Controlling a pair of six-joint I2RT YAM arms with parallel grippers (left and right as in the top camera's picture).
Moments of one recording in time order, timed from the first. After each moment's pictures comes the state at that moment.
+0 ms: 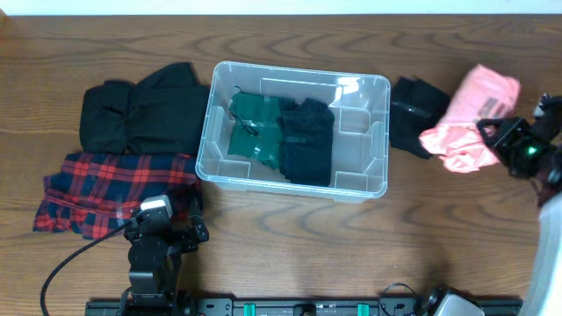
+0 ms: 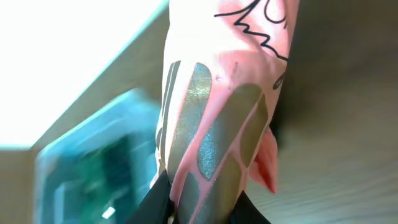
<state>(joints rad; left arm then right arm) -0.06 0.01 0.16 -0.63 -0.14 -0.19 -0.46 1.17 1.08 -0.75 -0.61 0.34</state>
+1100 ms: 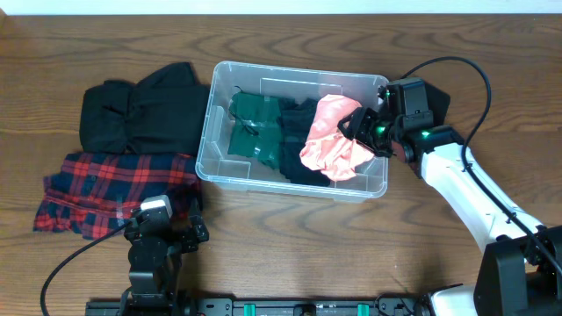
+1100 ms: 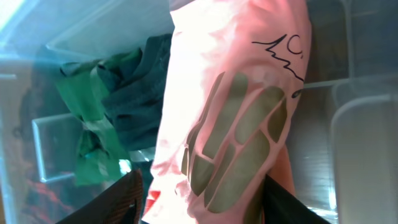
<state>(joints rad) -0.06 0.01 0.16 -0.63 -0.14 -0.19 0.25 1.58 1.02 -0.38 -0.34 0.73</state>
